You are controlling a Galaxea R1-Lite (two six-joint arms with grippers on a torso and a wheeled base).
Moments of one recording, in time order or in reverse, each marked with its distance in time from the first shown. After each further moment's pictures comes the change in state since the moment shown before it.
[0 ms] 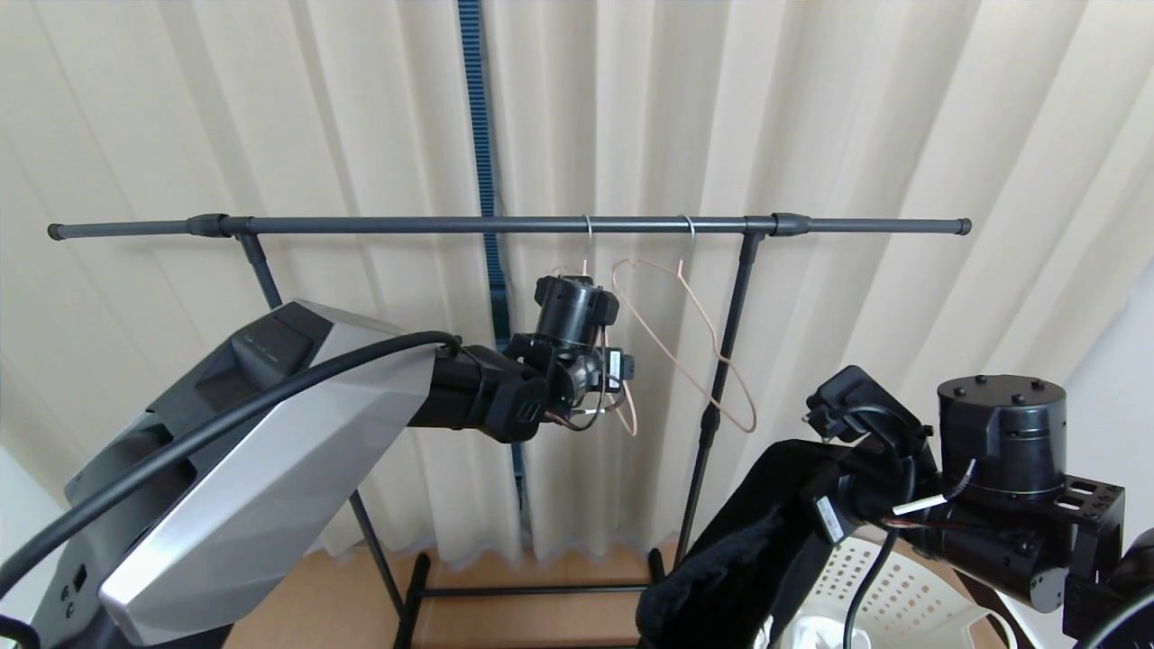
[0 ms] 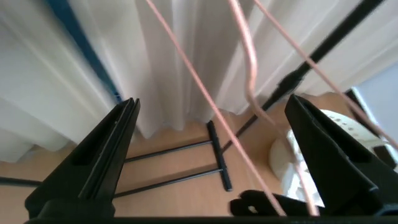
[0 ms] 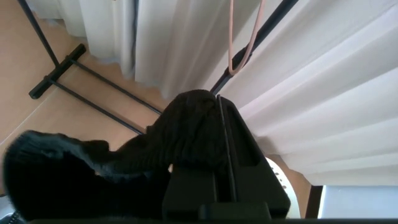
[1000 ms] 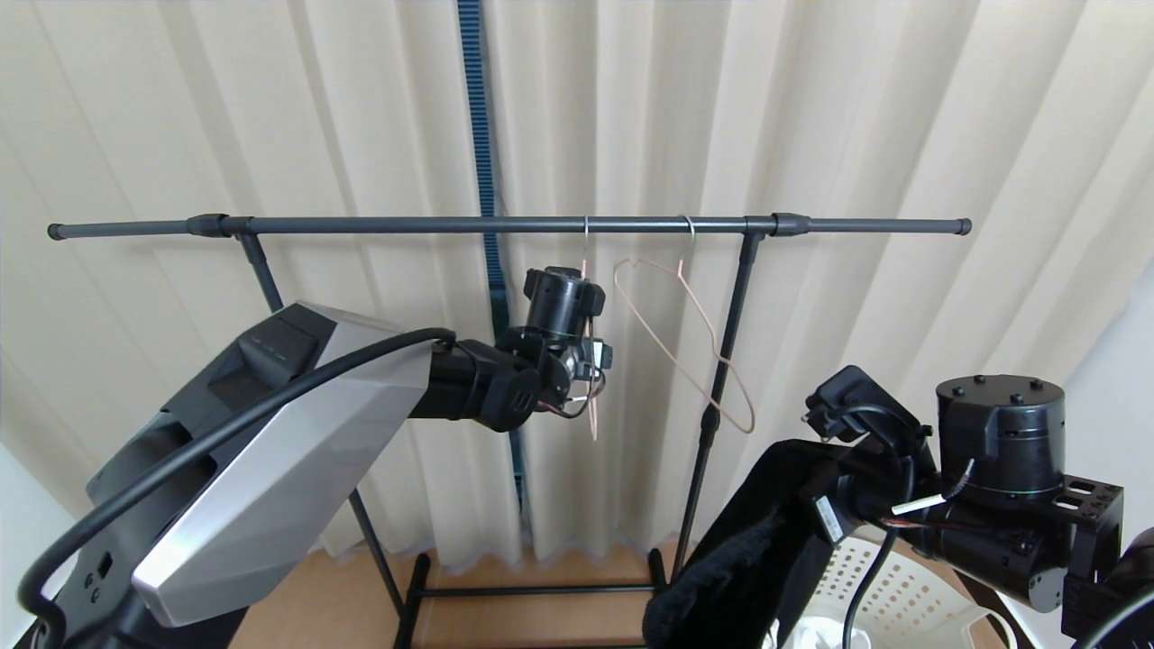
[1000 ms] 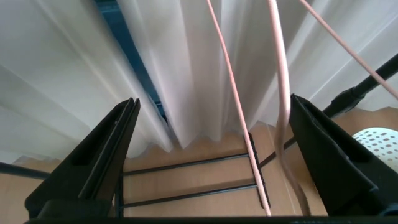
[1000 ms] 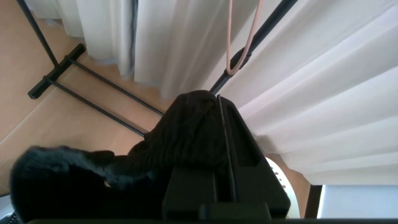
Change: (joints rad) left arm 0.036 0.036 -0.065 -0.004 0.109 0.104; right arm 0.001 0.002 -0.001 0.000 -0.003 0.000
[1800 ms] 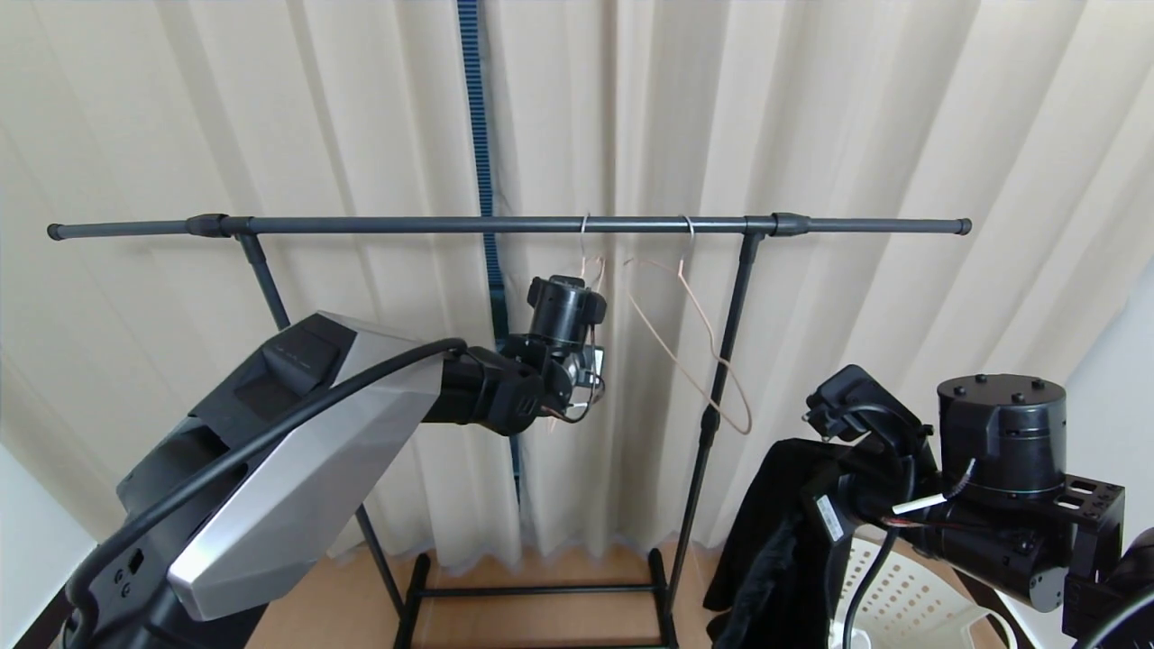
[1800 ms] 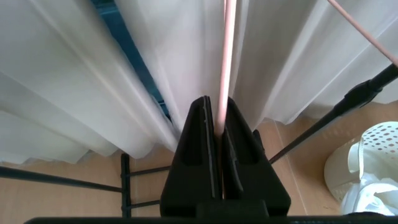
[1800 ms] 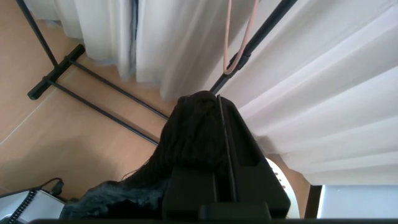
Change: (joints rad) left arm 0.004 0.032 -0.020 0.004 0.000 0.025; right arm 0.000 -0.002 0.000 0.000 0.000 0.000
